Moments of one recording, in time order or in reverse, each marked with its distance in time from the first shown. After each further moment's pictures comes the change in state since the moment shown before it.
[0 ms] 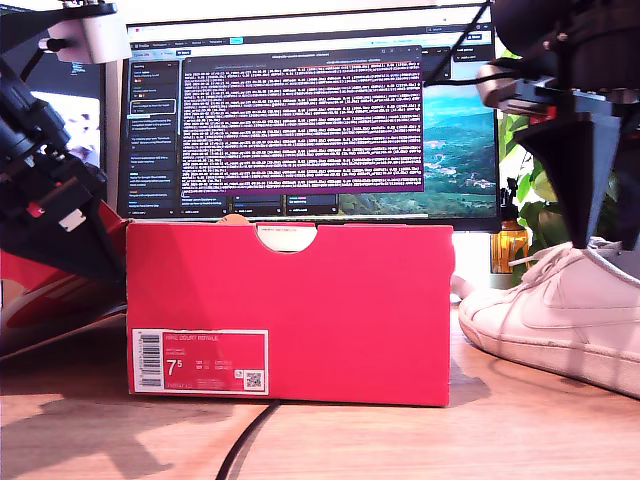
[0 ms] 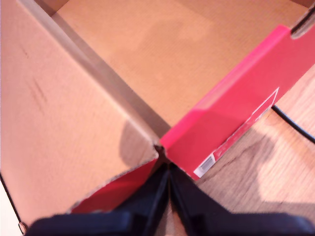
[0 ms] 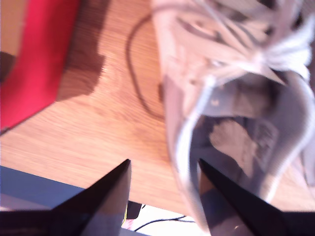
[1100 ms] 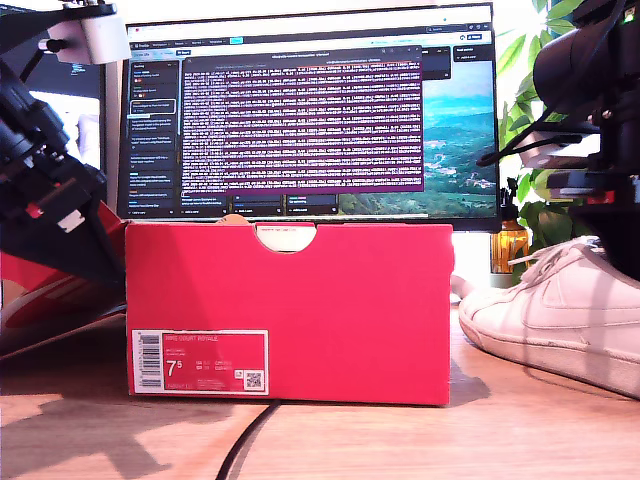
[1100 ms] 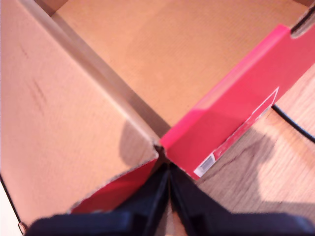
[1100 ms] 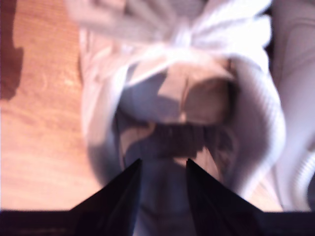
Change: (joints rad) left arm 0.000 0.000 0.000 -0.002 0.000 0.000; right arm -0.082 0.004 -0.115 0.114 0.074 -0.077
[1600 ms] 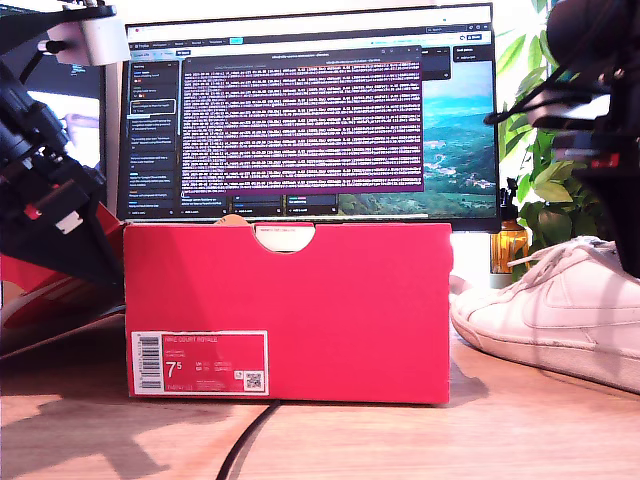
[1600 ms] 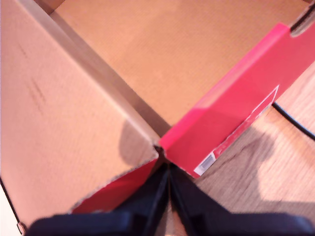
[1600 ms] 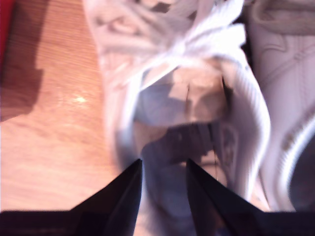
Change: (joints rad) left arm 0.000 0.000 0.000 -0.008 0.000 0.000; right arm 0.000 -0.046 -0.069 0.101 -0.021 0.001
